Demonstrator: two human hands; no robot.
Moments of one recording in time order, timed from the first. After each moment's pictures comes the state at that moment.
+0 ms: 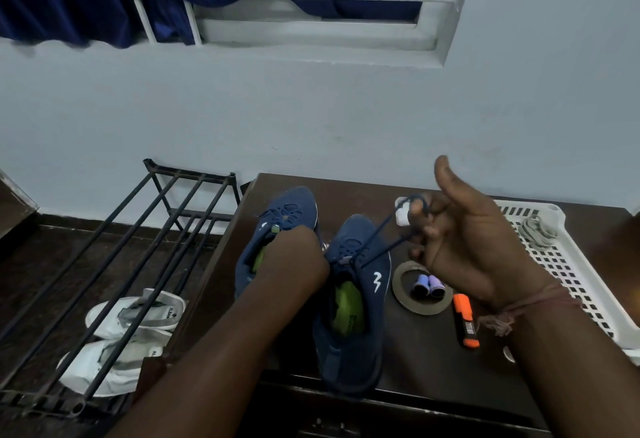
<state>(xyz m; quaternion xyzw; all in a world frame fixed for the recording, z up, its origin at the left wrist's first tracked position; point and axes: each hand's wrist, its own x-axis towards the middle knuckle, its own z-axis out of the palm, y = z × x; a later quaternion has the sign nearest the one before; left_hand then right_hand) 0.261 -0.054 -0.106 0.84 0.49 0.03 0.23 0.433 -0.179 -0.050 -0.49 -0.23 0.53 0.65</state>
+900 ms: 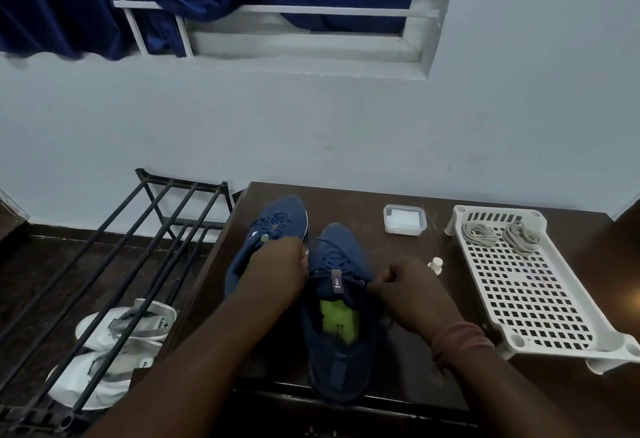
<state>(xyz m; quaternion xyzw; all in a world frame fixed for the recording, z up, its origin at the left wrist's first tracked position) 0.257 -0.048 -0.114 0.86 0.47 0.03 0.18 0.412 -0.182 -0.116 -0.86 -0.37 0.24 0.24</state>
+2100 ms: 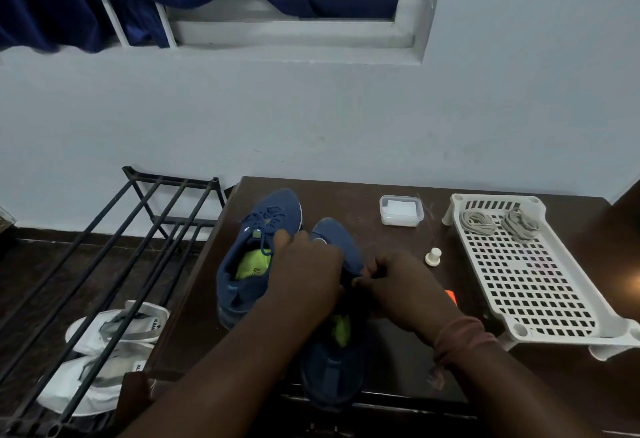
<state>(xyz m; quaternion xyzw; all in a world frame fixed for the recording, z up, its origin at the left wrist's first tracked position) 0.287 -0.090 -0.105 0.94 0.35 -0.02 -0.04 0.409 -0.177 -0.127 -0.82 -0.37 0.30 0.32</state>
